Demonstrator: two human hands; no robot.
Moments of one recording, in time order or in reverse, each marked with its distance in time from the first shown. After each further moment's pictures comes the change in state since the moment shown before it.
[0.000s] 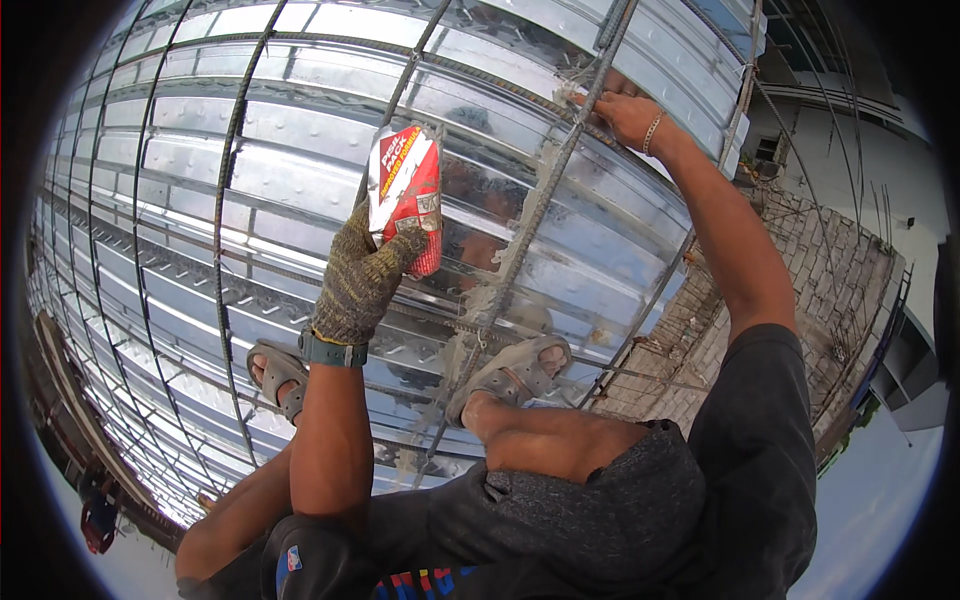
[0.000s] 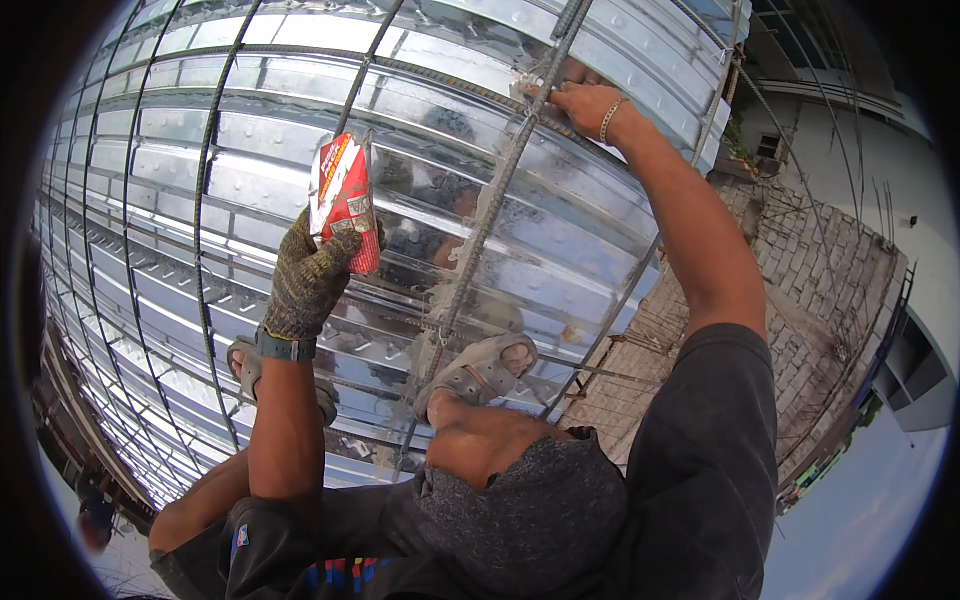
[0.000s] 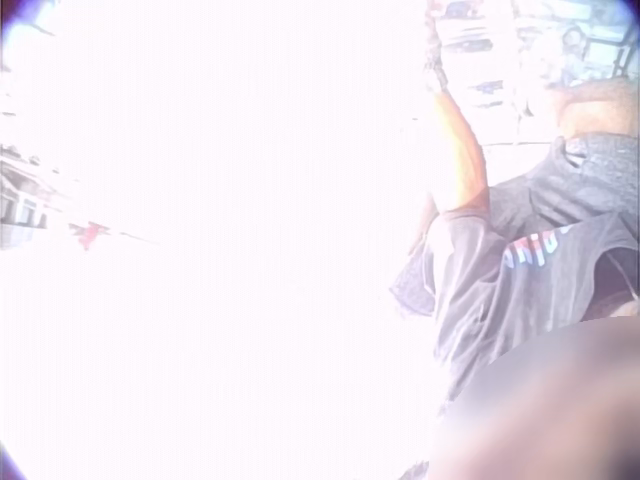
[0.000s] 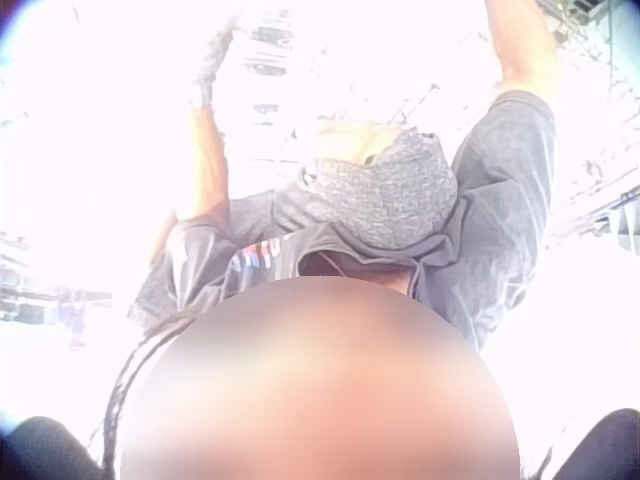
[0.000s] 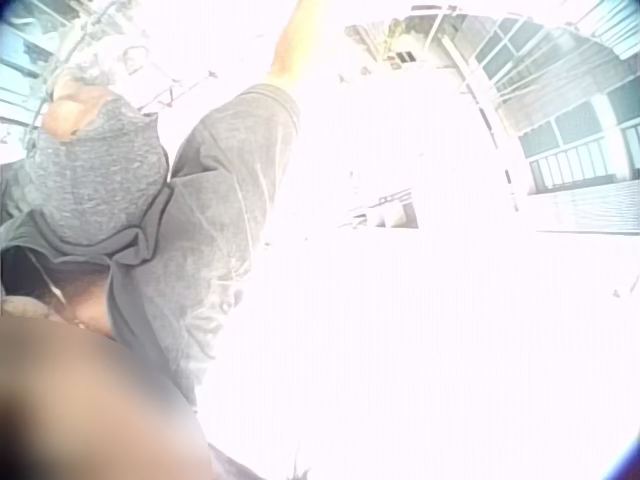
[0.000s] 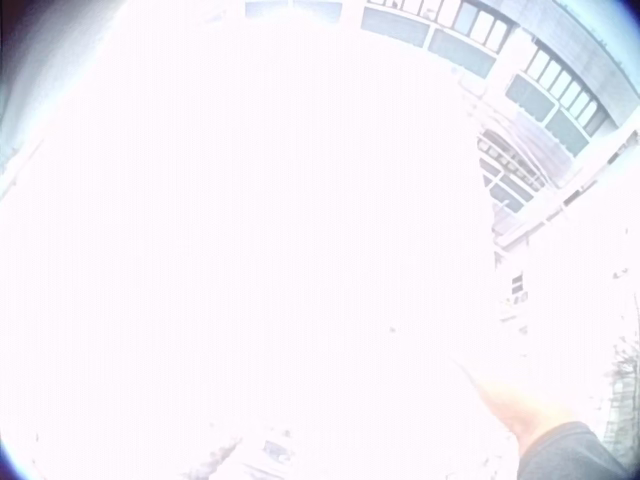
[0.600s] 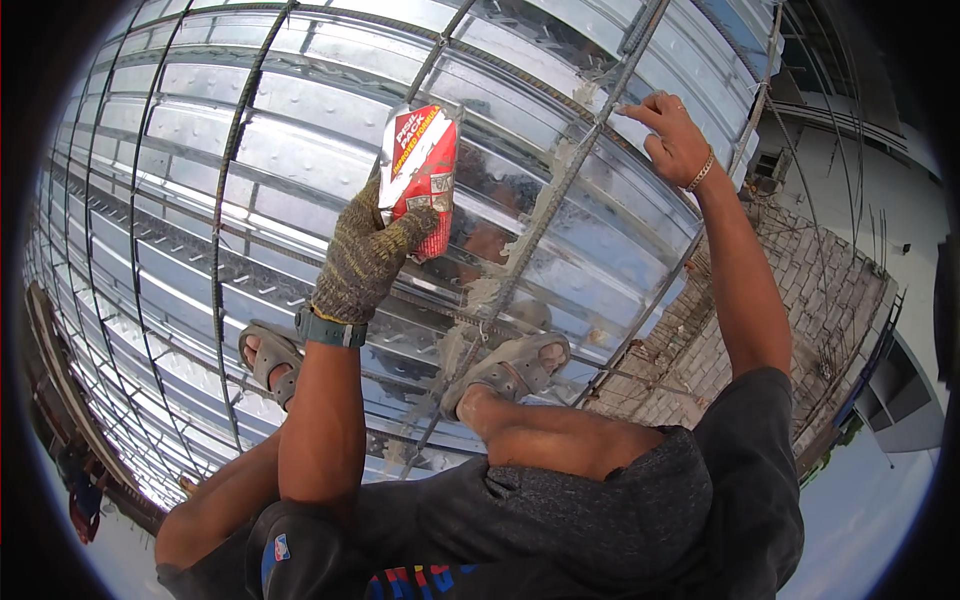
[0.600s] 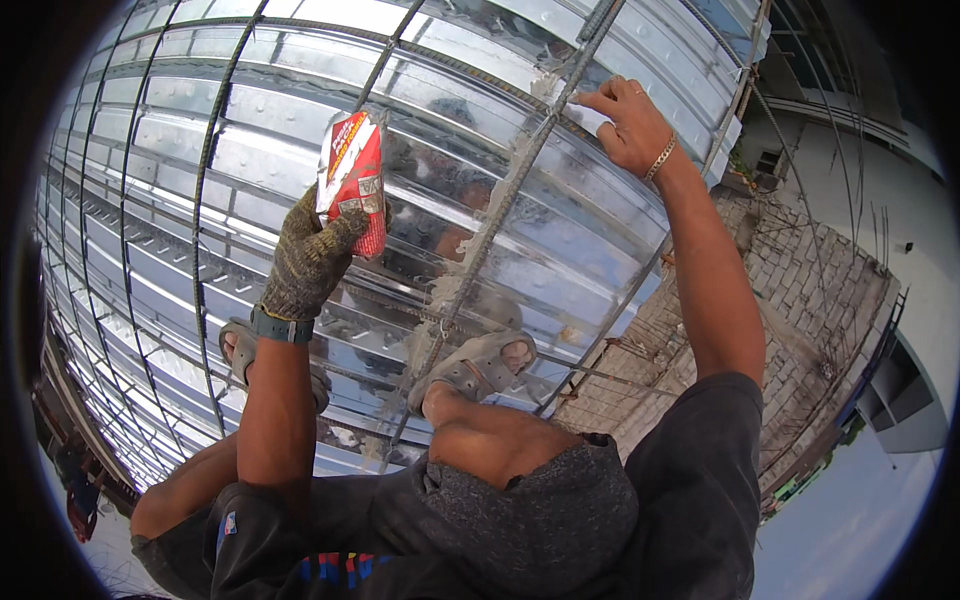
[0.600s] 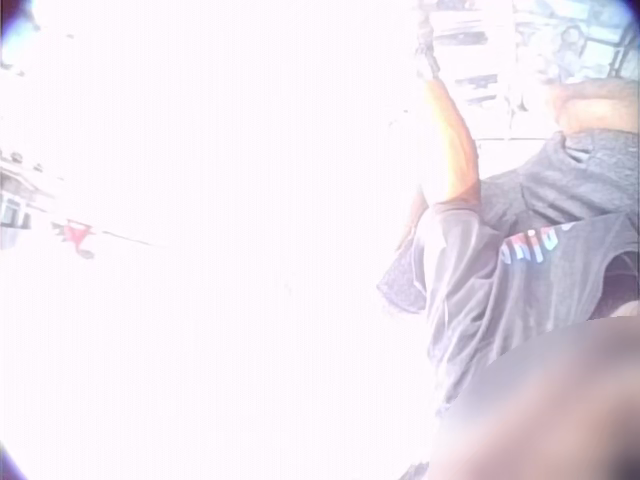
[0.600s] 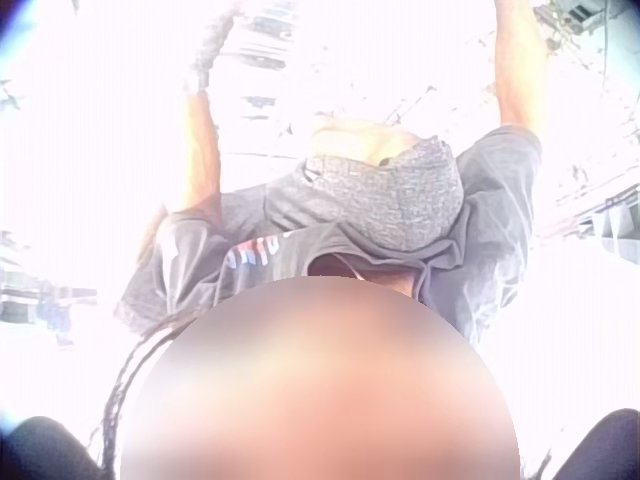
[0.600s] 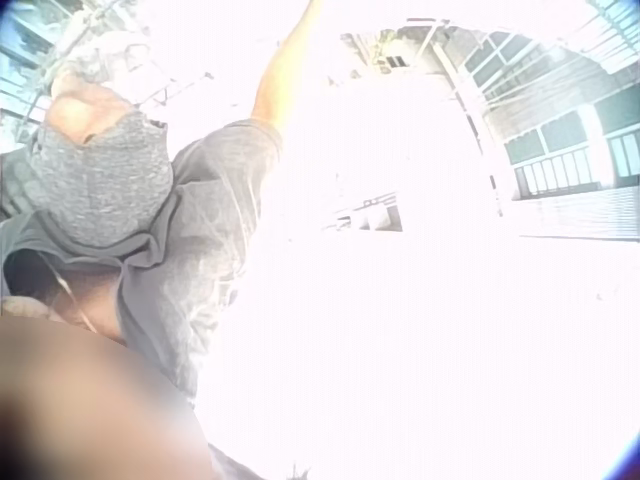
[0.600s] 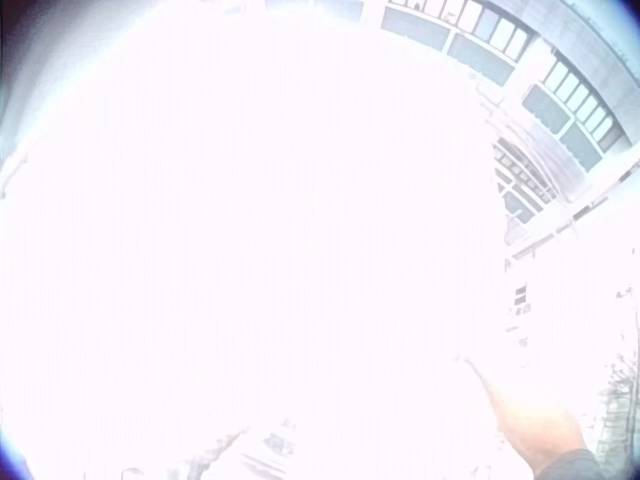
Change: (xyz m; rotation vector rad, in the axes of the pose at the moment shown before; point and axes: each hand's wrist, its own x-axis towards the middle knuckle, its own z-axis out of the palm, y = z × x) left_hand 0.005 -0.006 -0.006 -0.081 -0.017 0.001; right_hand -0.042 -0.019 -0.044 0.269 0.224 -0.028
